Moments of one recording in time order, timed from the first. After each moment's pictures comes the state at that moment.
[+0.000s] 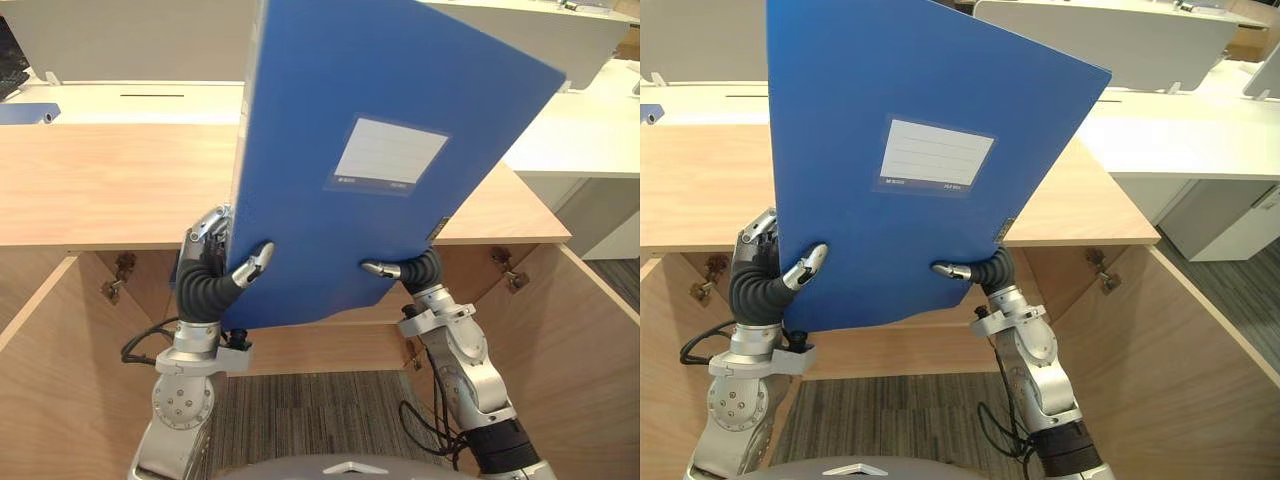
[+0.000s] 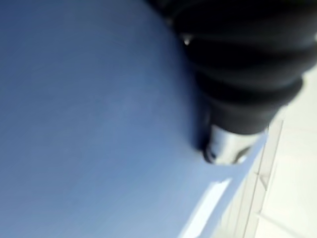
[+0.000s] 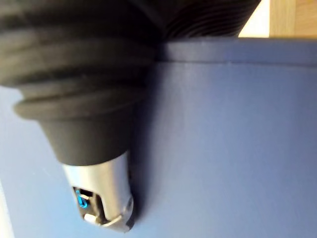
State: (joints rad) left arm 0.22 0.17 -0.26 -0.60 0.02 -0.32 0.21; right arm -0.02 -0.27 0.17 -0.22 0.48 -0.24 0.19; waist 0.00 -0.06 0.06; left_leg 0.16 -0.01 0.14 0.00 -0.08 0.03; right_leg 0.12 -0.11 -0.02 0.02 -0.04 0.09
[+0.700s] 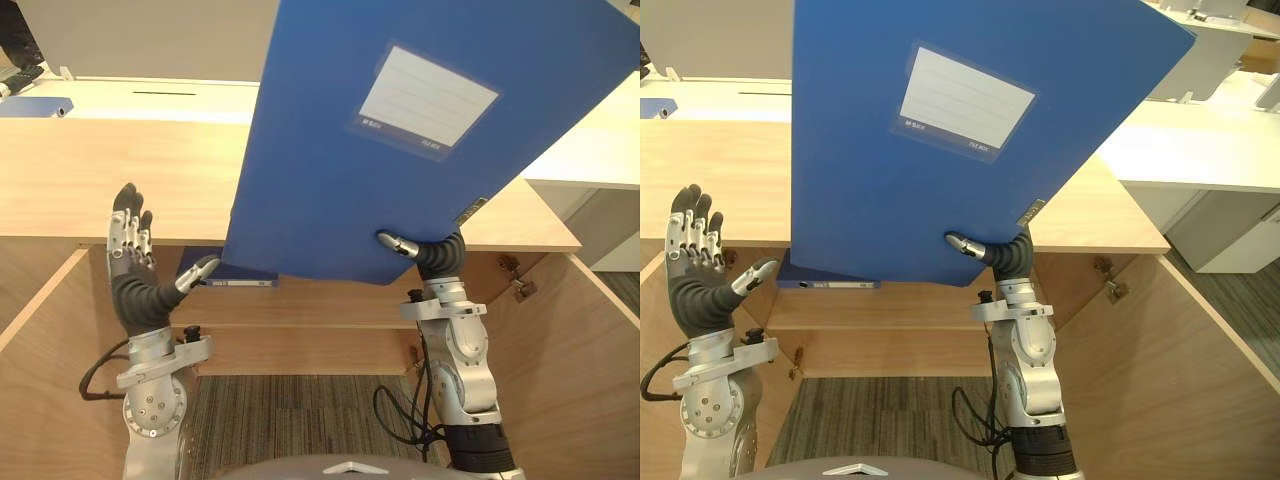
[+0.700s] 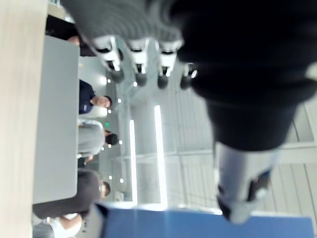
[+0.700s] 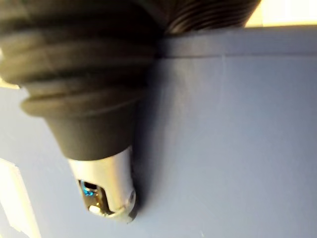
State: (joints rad) left arm 0.34 0.00 0.02 -0.54 0.04 -0.33 0.26; right arm -0.01 -0.07 0.02 -0.32 0.31 -0.26 0.08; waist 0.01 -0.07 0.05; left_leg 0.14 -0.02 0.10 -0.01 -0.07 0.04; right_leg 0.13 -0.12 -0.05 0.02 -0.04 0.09
